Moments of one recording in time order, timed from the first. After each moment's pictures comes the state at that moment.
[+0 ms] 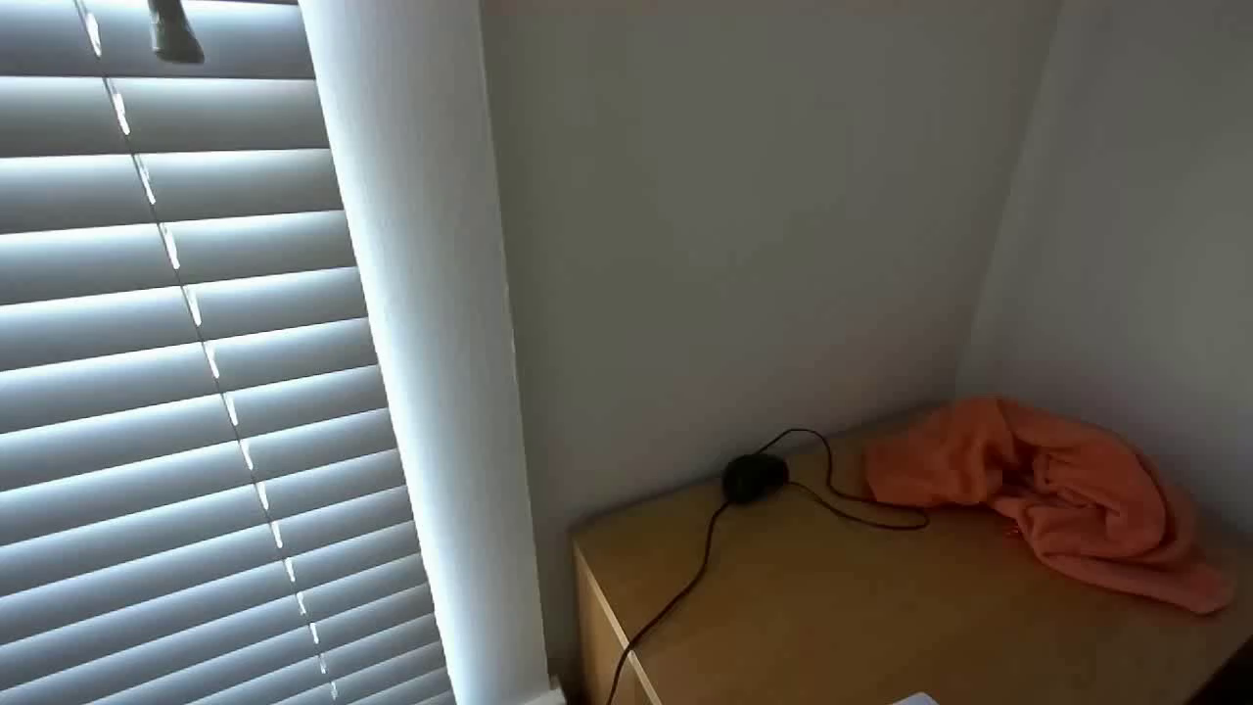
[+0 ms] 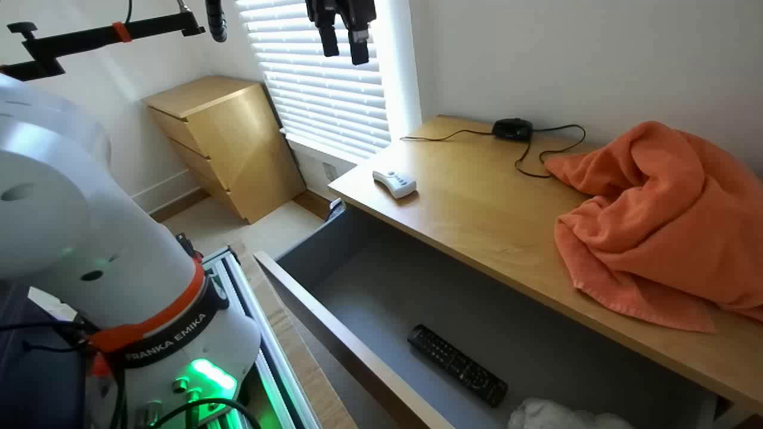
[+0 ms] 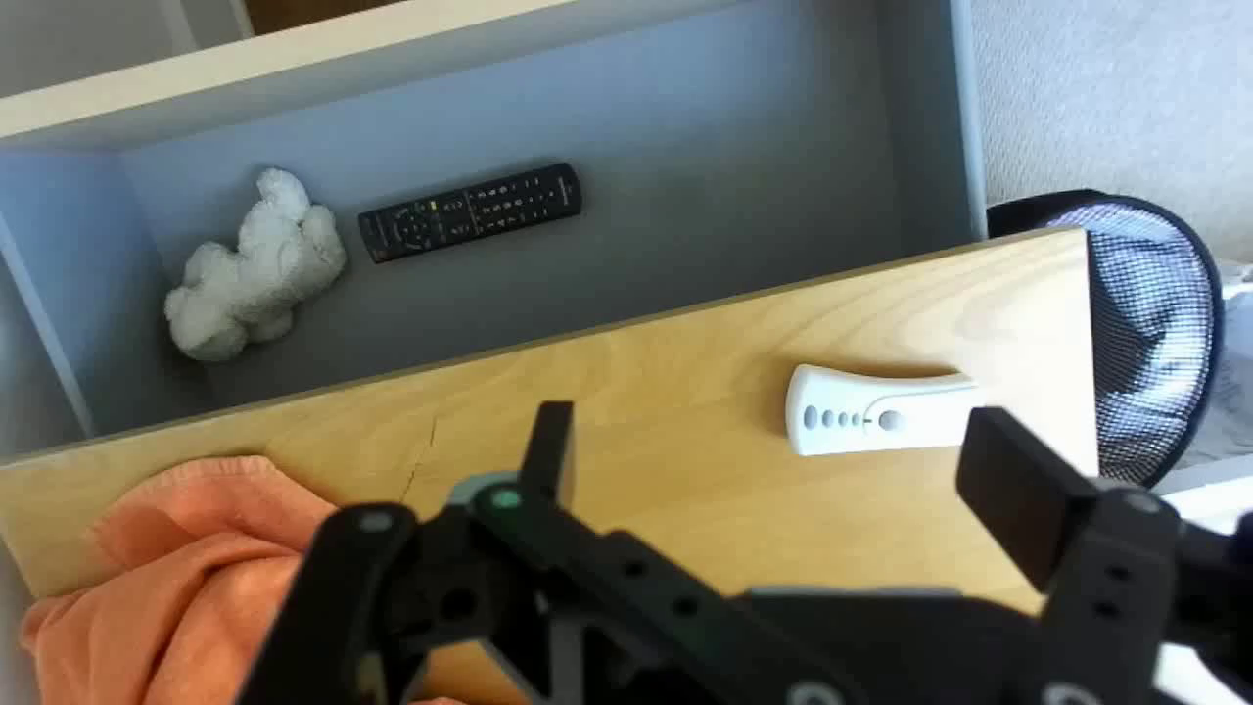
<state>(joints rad) -0.01 -0.65 0.05 -2.51 0.02 1.81 0.10</state>
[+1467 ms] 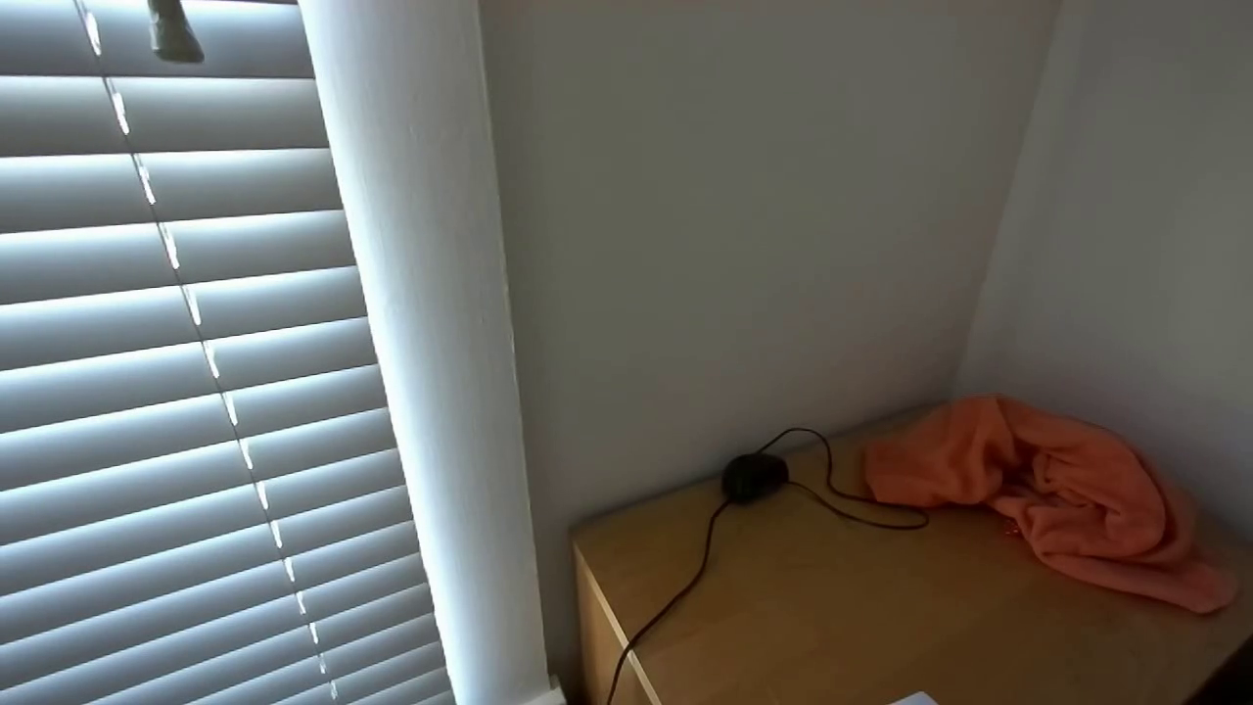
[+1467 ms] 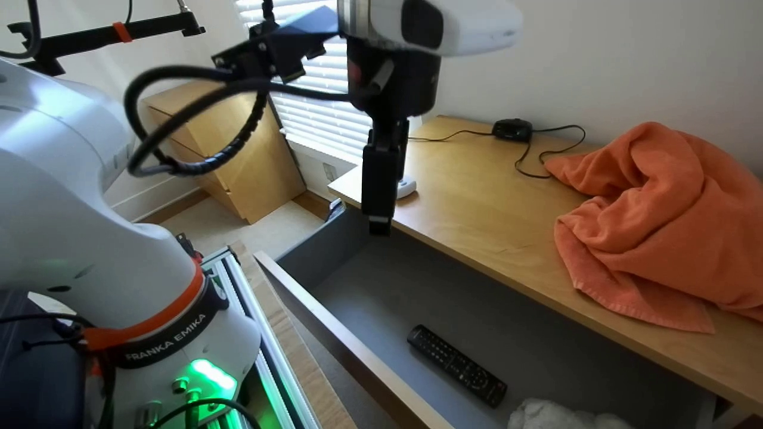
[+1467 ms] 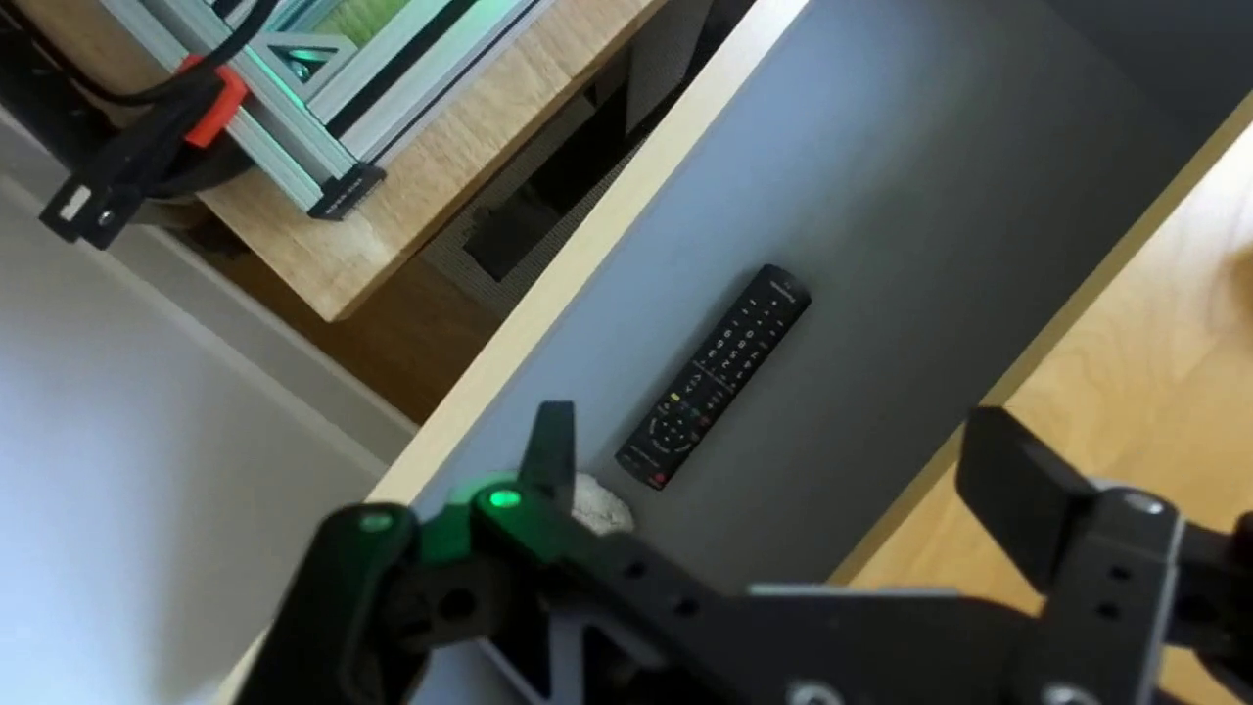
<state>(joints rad) -0.37 -0.56 -0.20 -2.72 -0.06 1.97 0.25</state>
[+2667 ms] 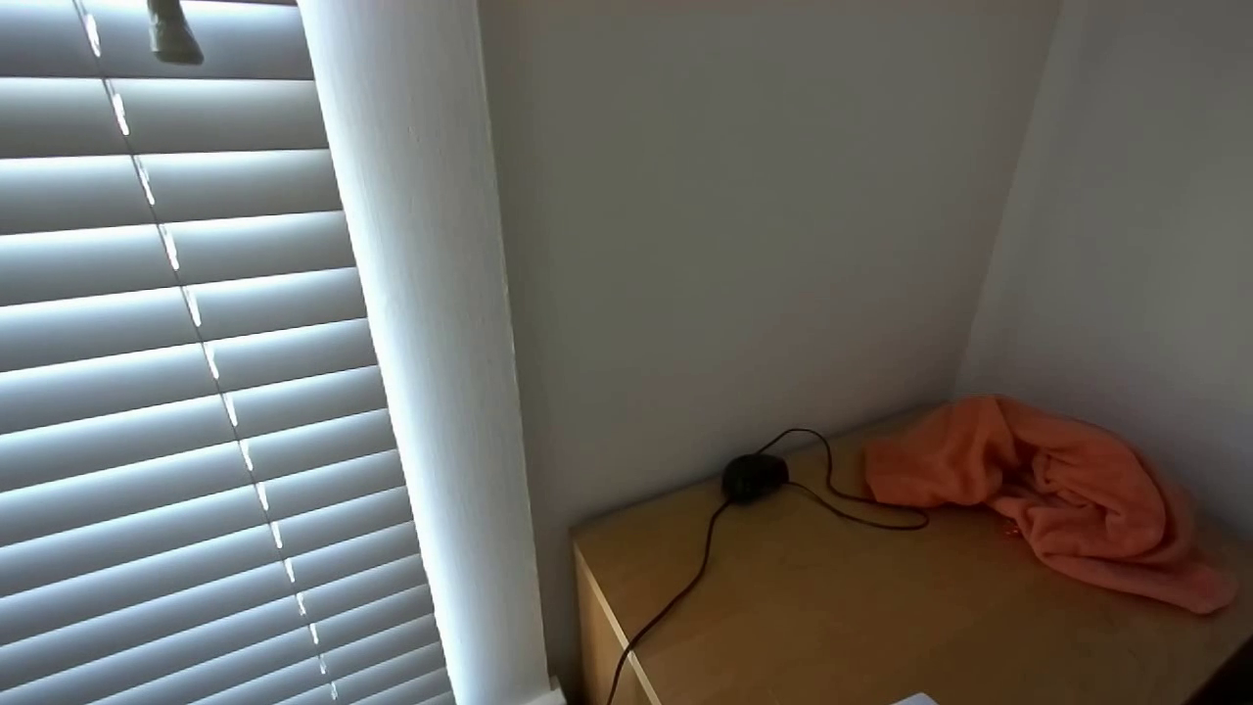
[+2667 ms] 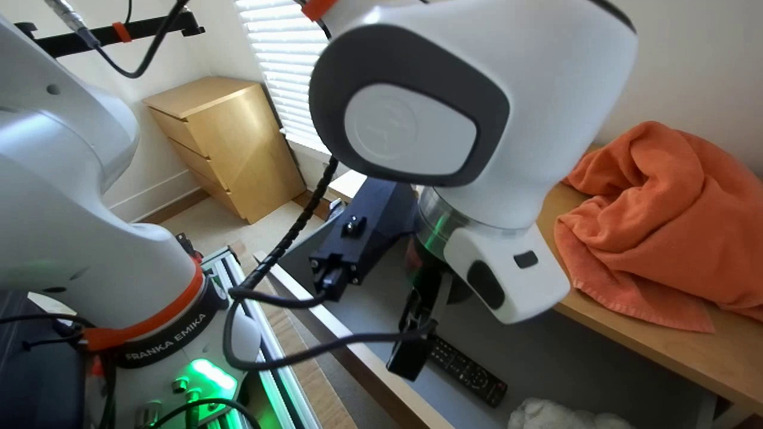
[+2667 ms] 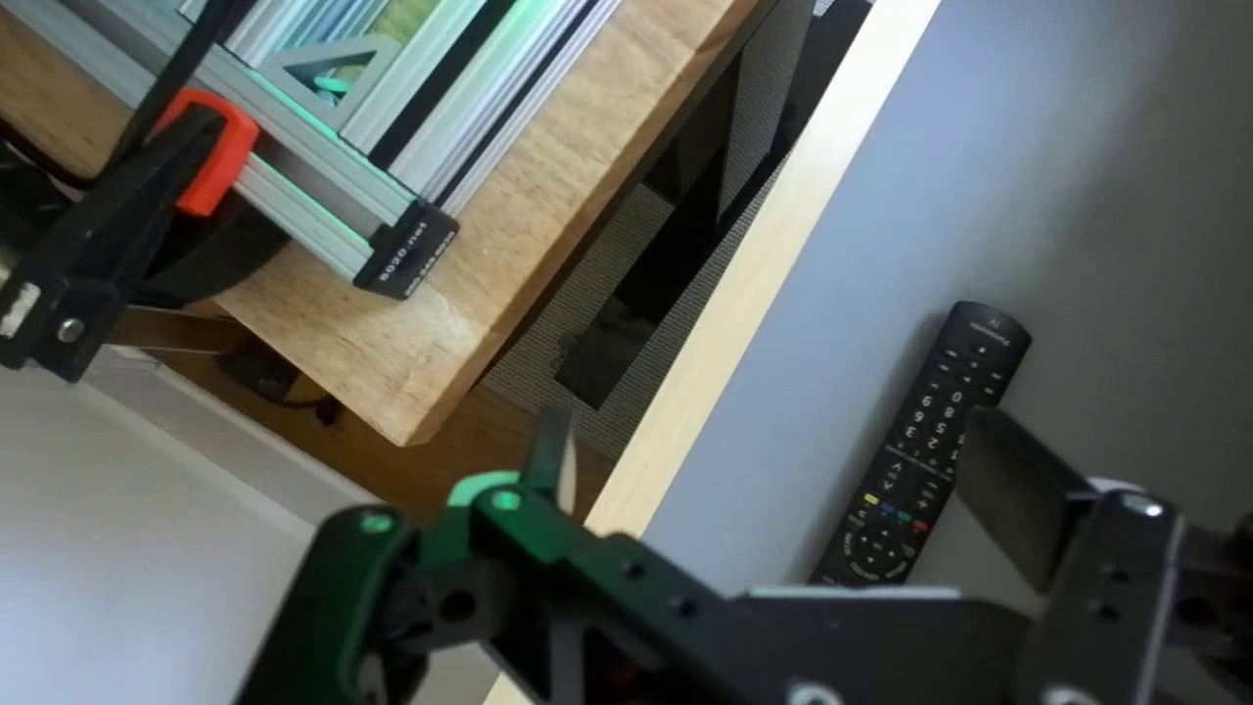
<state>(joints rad) -0.42 -0.03 -0.33 -2.68 -0.05 2.24 0.22</state>
